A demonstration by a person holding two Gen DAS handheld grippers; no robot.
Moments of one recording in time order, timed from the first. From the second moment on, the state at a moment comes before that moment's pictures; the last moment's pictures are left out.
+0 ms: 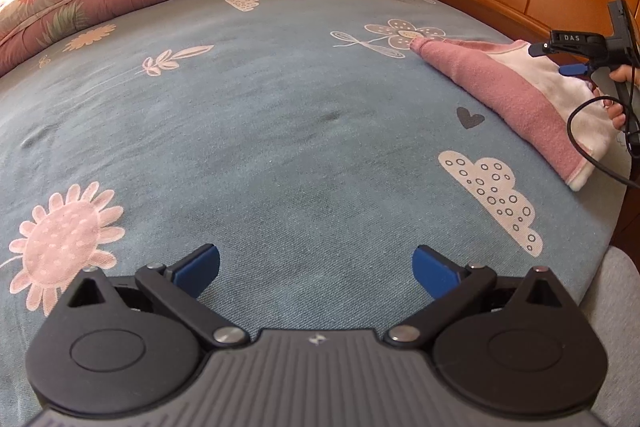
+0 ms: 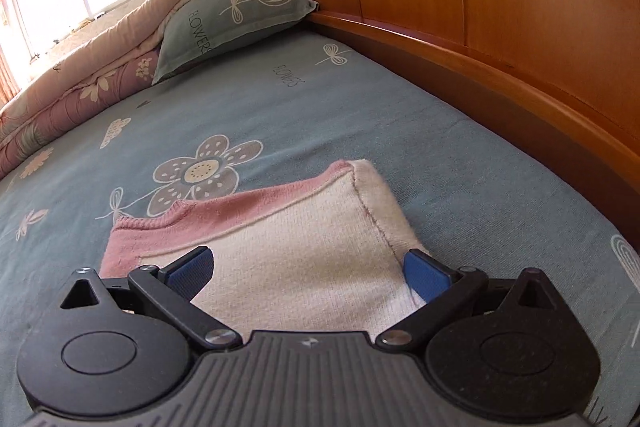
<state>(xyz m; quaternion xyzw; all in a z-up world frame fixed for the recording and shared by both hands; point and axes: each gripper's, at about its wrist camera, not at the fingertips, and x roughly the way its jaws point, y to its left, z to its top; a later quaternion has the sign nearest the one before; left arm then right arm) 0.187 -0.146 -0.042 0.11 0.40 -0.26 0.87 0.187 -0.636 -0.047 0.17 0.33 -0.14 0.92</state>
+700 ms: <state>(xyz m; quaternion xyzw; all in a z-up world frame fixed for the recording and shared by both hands) 0.142 -0.174 -0.005 0.12 0.35 -0.33 0.87 0.052 -0.476 0.006 0.11 0.41 -0.10 0.90</state>
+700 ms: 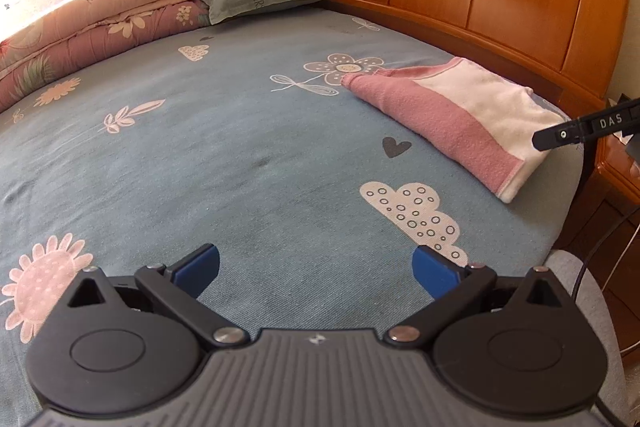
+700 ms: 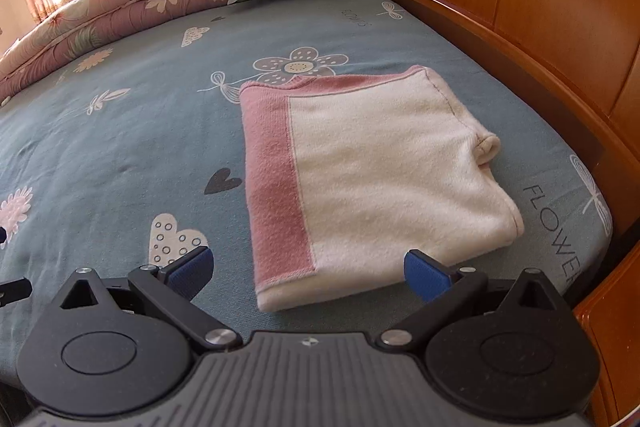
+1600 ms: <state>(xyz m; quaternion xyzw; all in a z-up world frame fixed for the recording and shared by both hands) 0.057 -0.221 0.035 0.13 0.34 -0.38 0.85 -0.094 -0.376 0.032 0.12 0.32 -0.18 0.92</state>
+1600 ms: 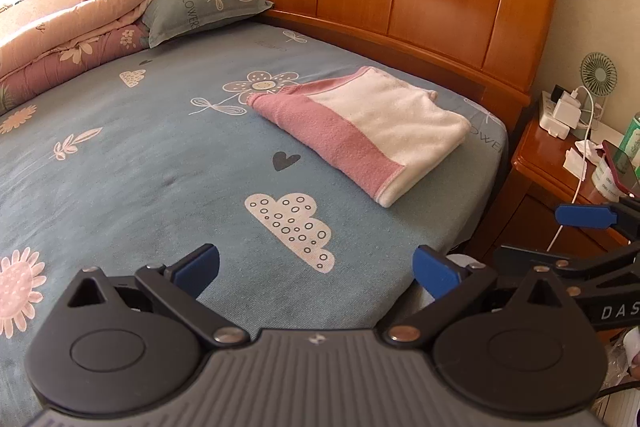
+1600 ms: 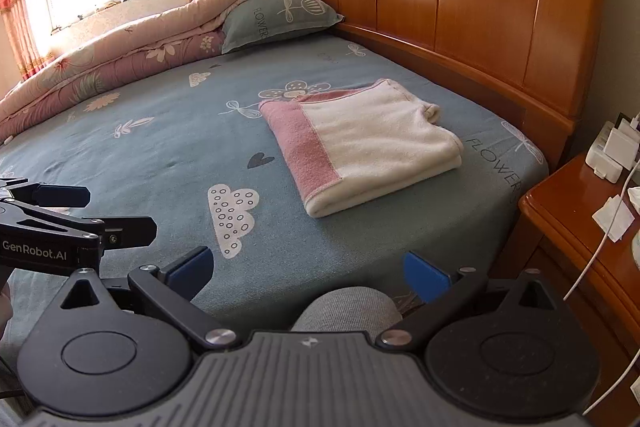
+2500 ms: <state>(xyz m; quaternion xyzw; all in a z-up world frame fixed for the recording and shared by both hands) 0.038 -0.222 0.037 0.13 0.37 -0.35 0.85 -0.108 -0.373 0.038 0.11 0.31 -0.20 0.92</state>
